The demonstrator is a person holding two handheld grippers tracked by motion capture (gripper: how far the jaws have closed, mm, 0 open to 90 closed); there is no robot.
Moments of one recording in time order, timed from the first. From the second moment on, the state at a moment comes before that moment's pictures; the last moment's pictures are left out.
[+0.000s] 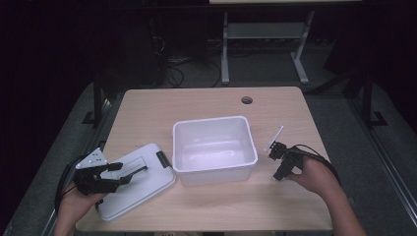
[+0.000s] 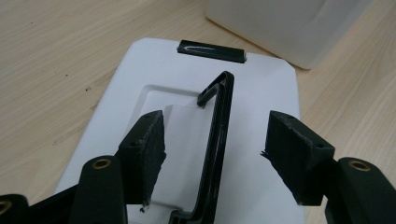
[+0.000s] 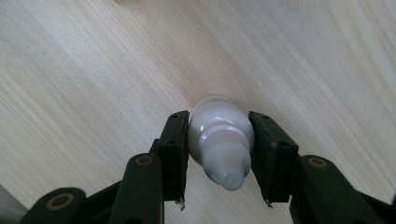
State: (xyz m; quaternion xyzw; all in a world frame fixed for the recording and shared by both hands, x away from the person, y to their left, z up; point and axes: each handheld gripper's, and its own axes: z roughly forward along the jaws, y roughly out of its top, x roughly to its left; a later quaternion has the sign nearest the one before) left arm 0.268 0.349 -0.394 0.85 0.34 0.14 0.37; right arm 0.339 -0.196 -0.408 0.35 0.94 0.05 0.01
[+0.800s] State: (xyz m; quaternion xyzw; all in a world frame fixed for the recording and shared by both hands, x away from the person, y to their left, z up) left arm 0.271 0.342 -0.396 0.86 0.34 0.13 0.36; right arm 0.320 -0.195 -0.381 0.34 0.94 0.07 0.02
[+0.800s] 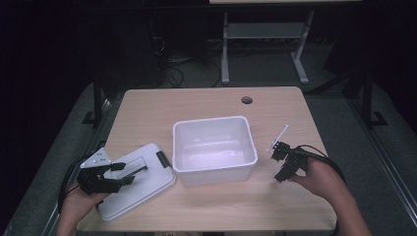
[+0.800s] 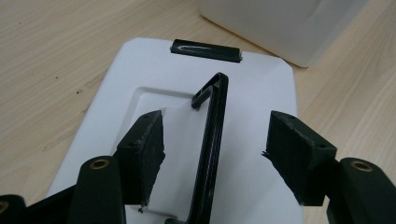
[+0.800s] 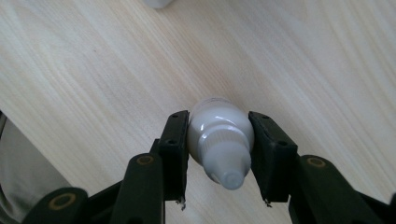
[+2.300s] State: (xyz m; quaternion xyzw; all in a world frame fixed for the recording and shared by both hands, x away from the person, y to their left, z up) left arm 0.272 0.340 -0.398 0.86 0.33 0.13 0.35; right arm 0.304 -0.165 -0.293 0.30 0.95 0.07 0.04
